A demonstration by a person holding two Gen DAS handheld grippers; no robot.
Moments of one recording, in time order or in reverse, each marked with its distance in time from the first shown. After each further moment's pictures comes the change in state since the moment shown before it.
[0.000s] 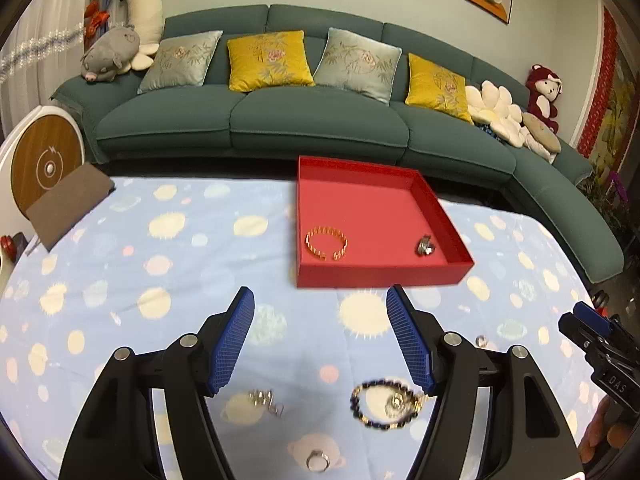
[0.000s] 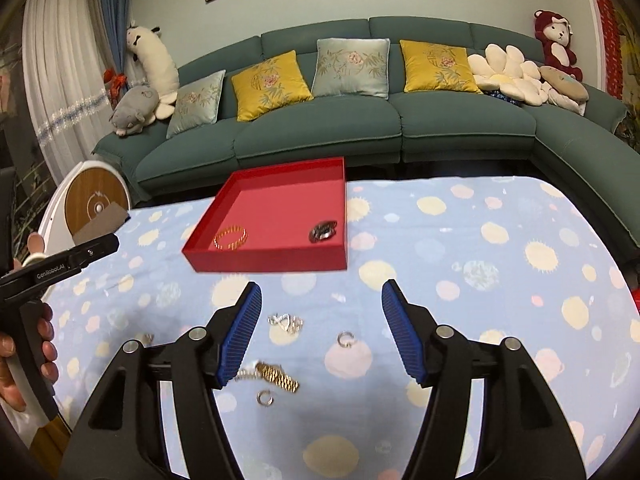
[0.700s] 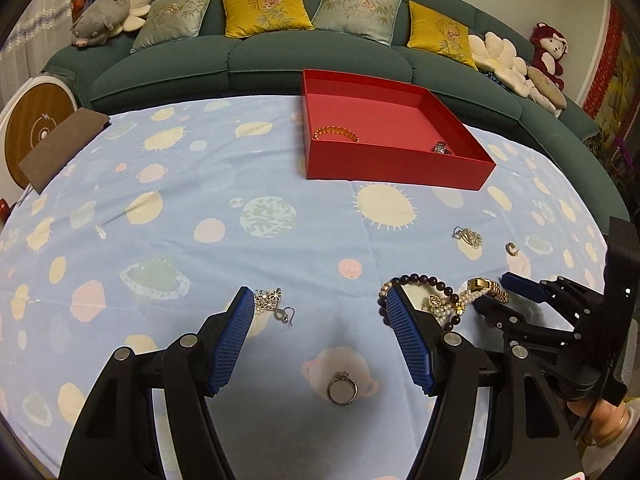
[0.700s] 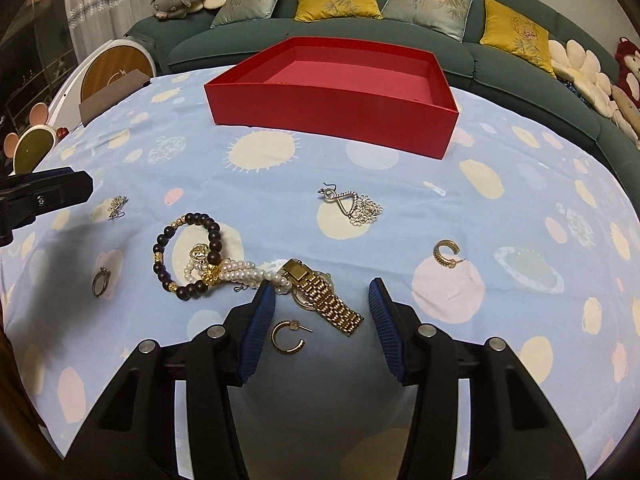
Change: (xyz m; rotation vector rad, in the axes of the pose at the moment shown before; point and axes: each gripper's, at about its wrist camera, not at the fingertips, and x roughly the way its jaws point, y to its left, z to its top) left arm 0.027 0.013 -0.073 0.038 0.152 0.004; right arm 0.098 0.050 -0.082 -0.247 0.259 0.061
